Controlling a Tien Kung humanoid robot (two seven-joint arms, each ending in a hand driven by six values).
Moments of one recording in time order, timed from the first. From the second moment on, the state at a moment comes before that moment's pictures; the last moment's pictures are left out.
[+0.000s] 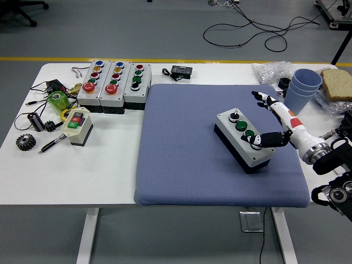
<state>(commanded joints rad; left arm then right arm) -0.08 0.00 -1.14 -0.18 1.65 0.22 0.14 0.34 -0.38 1.01 1.57 -1.58 -0.15 -0.29</state>
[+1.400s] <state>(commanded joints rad) -0.07 0.00 -1.13 -0.18 1.65 0.21 0.15 0.42 -0.23 0.96 1.38 -1.97 -0.05 -0.65</state>
